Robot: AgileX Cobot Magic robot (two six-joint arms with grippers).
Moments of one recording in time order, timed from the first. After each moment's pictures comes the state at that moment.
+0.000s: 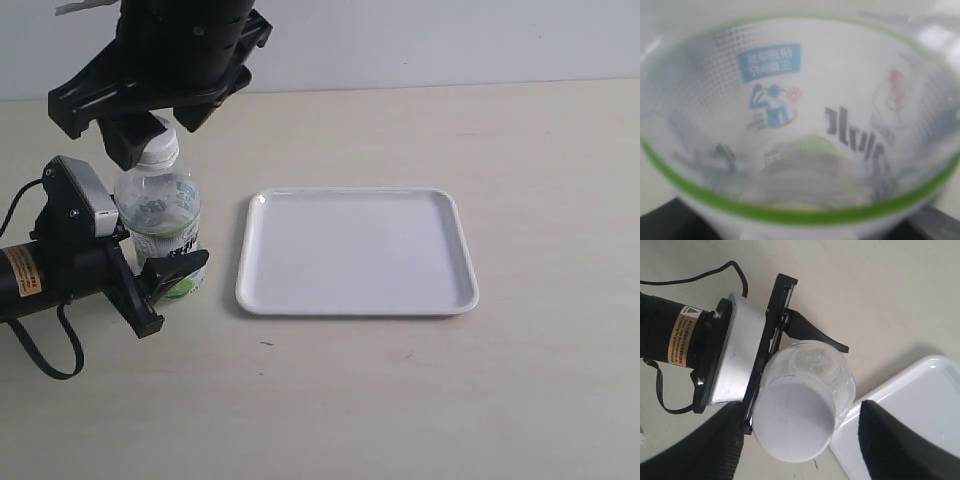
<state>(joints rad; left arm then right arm) -0.15 1.97 -0.48 0.78 -1.09 0.12 0.72 2.00 -1.95 0.17 1.12 -0.10</state>
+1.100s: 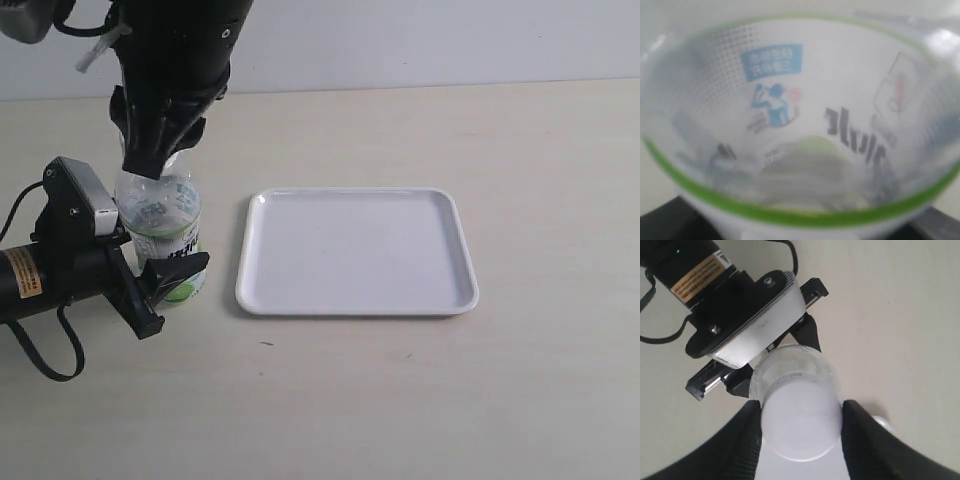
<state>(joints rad) -0.15 1.97 -0.48 0.79 -1.08 0.08 0.72 2.00 -1.95 0.17 1.12 -0.72</state>
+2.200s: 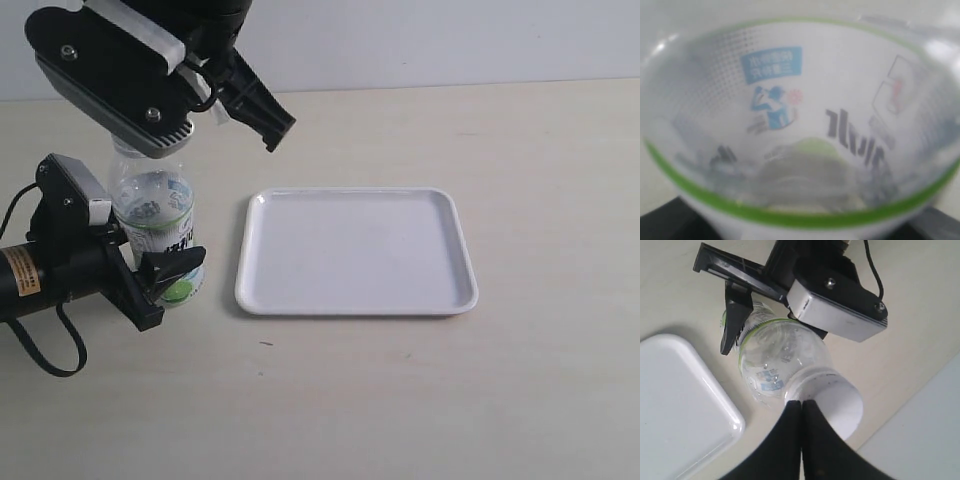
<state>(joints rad) -0.15 1.97 -0.48 0.77 -1.07 -0.01 0.72 2.00 -1.95 0.15 1.12 -1.85</state>
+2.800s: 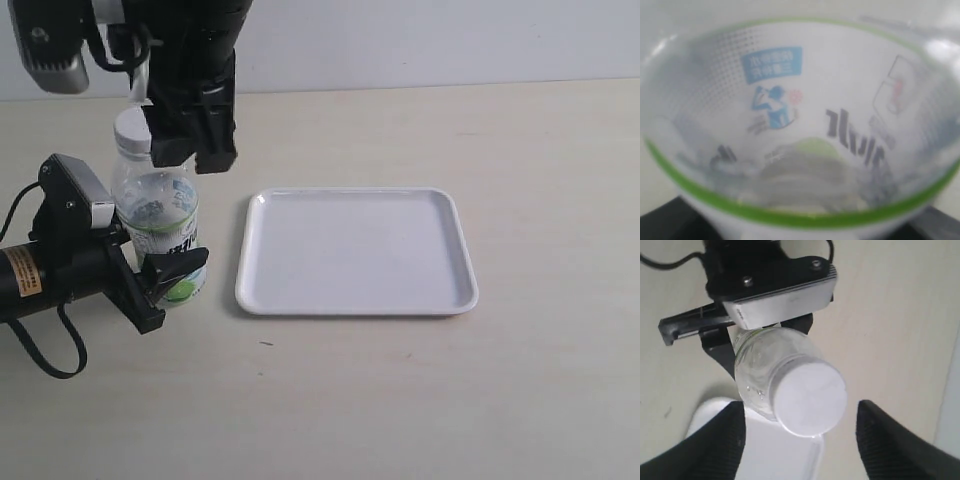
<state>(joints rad) -0.15 1.97 -0.48 0.78 -1.08 0.03 0.72 1.99 -1.95 0.13 1.11 -1.13</state>
